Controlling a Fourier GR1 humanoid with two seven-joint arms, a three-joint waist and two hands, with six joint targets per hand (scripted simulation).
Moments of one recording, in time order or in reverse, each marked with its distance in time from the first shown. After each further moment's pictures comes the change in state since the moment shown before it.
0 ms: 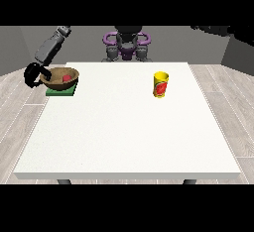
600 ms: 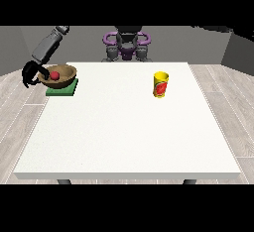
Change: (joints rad) left arm 0.076 -0.004 0.024 -0.086 0.070 0.006 0.060; right arm -0.031 -0.046 0.025 0.132 0.054 0.033 -0.062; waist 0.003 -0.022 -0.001
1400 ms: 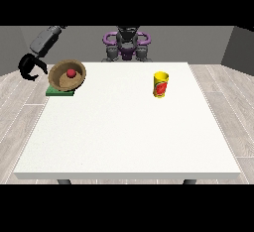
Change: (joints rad) left arm 0.030 0.023 -0.031 0.084 -0.004 -0.029 0.014; right arm -0.018 -0.010 0.008 0.065 -0.005 -0.020 0.190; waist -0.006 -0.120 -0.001
